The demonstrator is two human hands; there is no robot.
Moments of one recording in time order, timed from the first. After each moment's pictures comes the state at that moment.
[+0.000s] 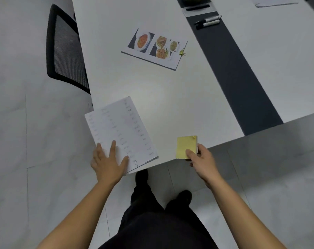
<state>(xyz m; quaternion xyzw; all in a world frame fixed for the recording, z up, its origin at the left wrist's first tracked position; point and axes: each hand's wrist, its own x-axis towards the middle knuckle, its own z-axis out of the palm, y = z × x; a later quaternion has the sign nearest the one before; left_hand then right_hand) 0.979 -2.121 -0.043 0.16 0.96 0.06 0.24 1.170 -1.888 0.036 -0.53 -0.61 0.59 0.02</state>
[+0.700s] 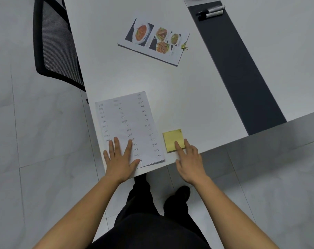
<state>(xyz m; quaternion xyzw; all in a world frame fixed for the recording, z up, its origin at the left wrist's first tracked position) 0.958 -2.096 -0.066 0.31 0.89 -0.01 0.34 1.144 -1.901 -0.040 -0.33 -0.89 0.19 -0.24</state>
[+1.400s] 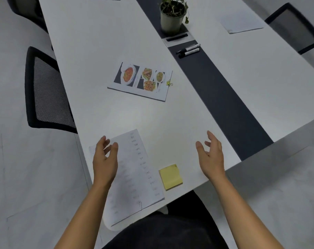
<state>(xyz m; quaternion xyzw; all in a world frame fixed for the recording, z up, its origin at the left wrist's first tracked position) 0.862 -1.996 0.050 0.04 0.80 0.54 0.25 1.083 -1.798 0.059 -0.57 -0.68 0.44 0.15</state>
